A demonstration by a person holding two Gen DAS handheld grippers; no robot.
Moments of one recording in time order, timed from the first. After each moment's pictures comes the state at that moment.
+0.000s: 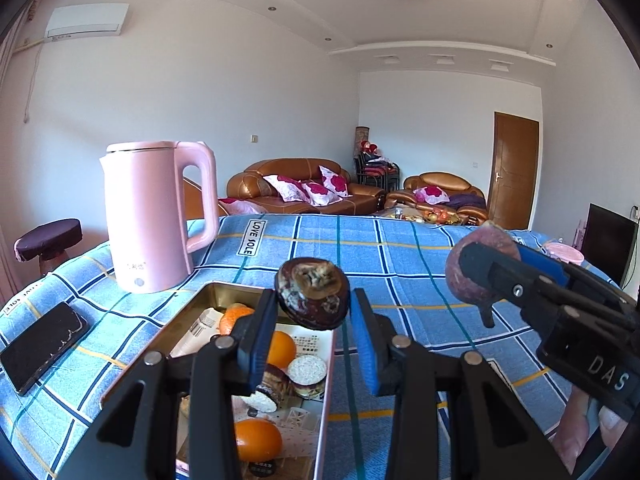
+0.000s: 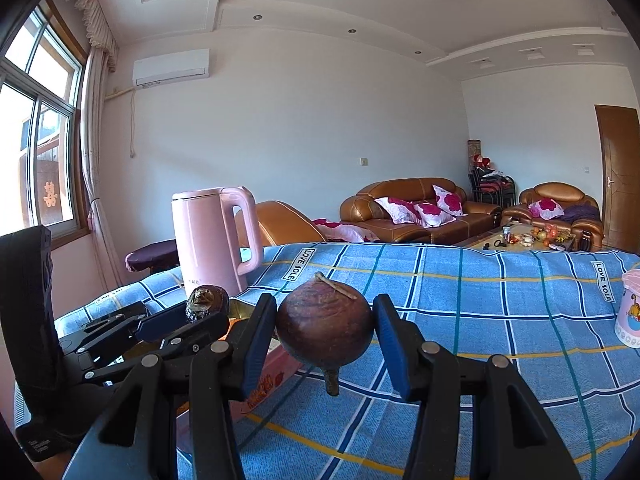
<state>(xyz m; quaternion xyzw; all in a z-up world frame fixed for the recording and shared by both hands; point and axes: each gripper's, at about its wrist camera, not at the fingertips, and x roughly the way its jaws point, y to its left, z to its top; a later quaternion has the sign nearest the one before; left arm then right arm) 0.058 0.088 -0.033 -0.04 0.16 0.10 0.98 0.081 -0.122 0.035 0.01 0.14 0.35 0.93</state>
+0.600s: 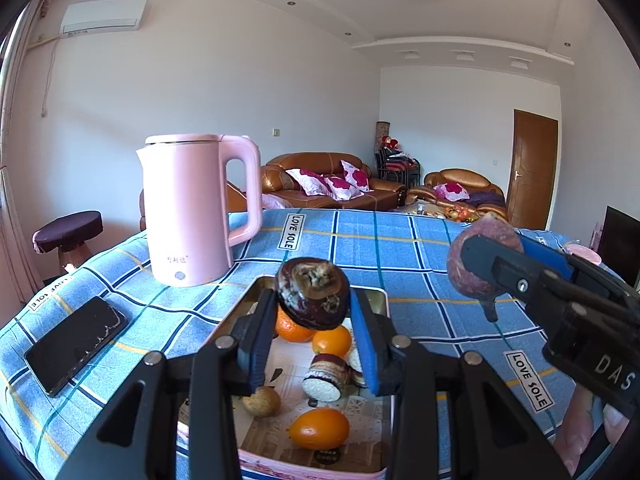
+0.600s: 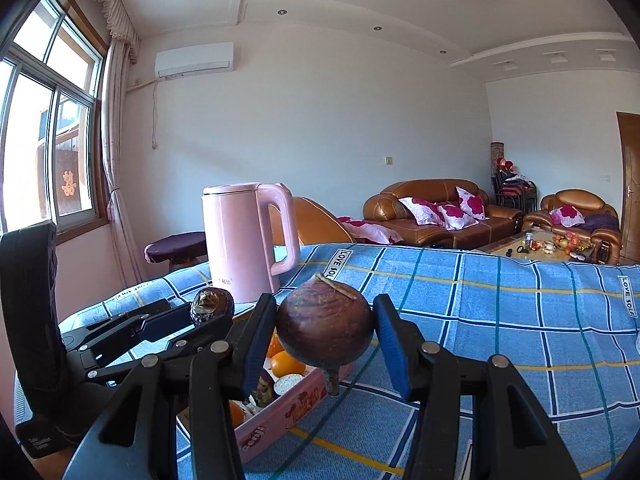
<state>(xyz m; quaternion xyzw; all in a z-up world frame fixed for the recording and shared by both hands) 0.039 0.123 -0.031 -0.05 0.17 0.14 0.97 0.072 -0.080 0.039 -0.01 0.14 0.39 0.91</state>
